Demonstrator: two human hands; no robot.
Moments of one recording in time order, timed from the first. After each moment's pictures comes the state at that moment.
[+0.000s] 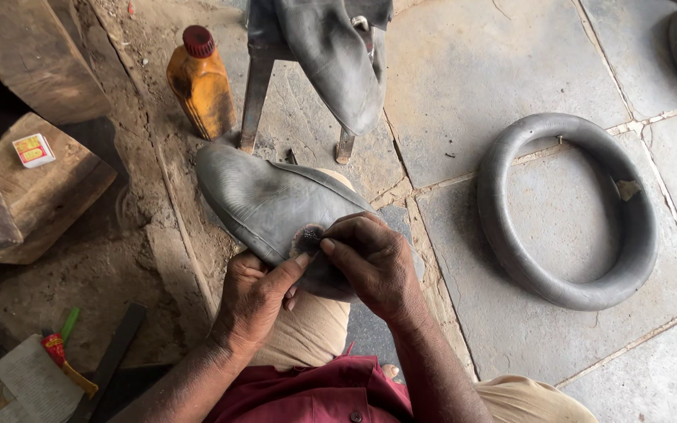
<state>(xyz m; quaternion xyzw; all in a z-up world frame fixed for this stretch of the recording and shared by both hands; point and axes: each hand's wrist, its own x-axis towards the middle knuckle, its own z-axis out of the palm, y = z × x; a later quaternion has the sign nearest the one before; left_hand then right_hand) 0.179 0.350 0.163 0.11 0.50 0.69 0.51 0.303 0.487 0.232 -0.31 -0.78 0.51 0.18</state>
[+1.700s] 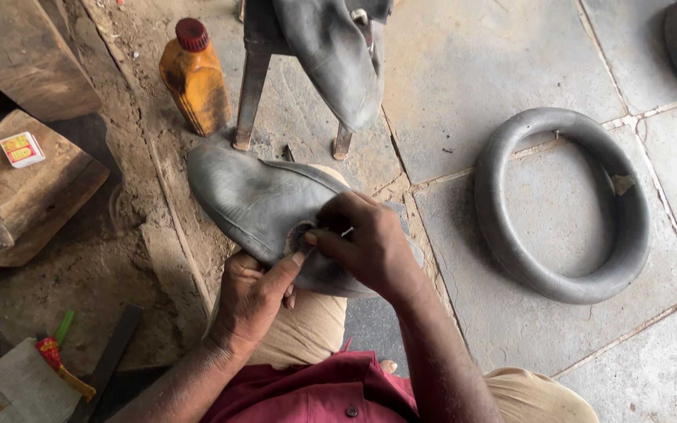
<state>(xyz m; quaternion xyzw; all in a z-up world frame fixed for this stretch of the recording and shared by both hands) 0.173 0.352 0.166 0.13 0.54 0.67 0.49 0.278 0.506 0.241 -0.29 -0.87 0.39 0.13</state>
